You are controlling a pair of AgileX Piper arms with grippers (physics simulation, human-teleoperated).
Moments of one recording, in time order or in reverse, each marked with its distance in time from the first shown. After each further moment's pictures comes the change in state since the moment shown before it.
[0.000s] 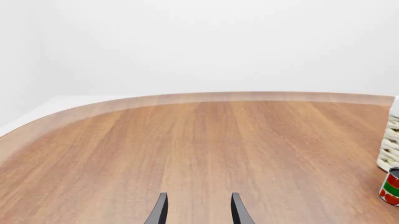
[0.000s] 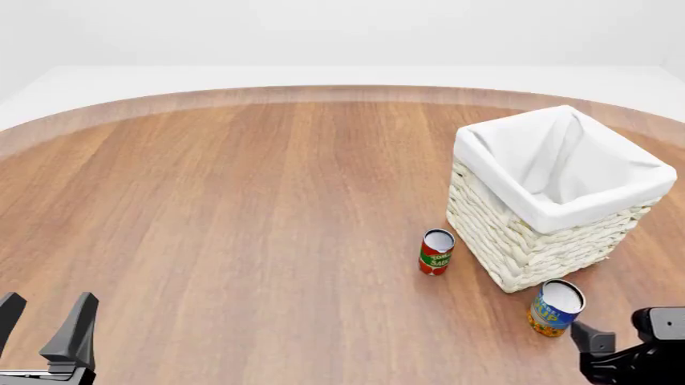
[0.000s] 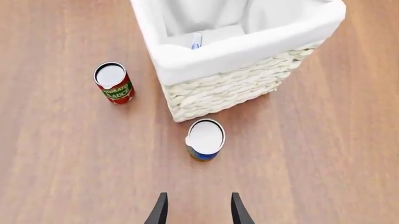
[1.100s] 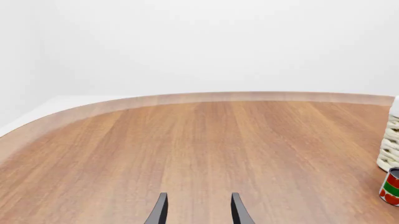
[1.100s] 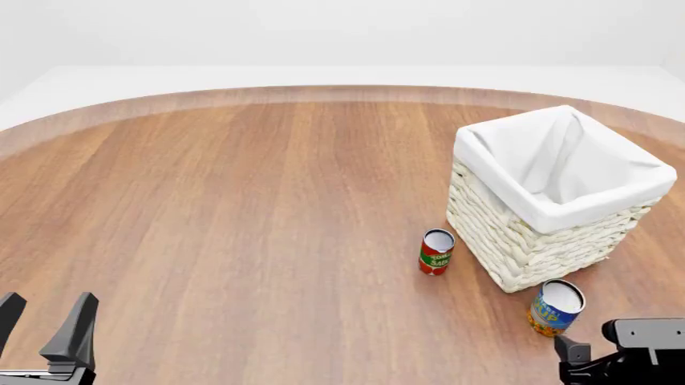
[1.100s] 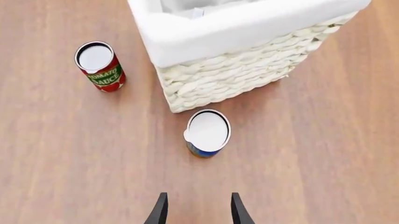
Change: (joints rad) left arm 0.000 0.000 0.000 0.000 0.000; right arm -0.008 0.141 0.143 -0.230 -0.011
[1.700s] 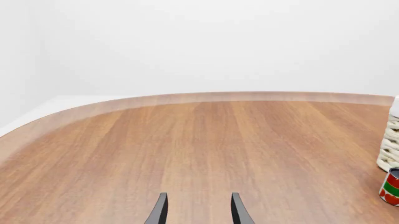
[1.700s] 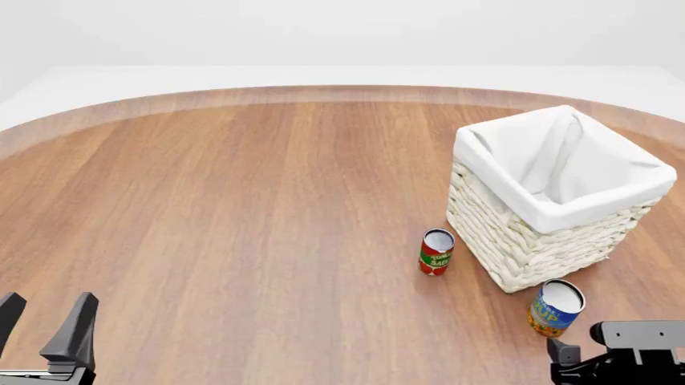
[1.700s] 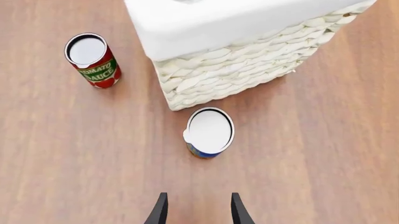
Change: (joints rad) left arm 0.000 0.000 0.000 0.000 0.000; right arm -0.001 0.119 0.054 -0.151 0.000
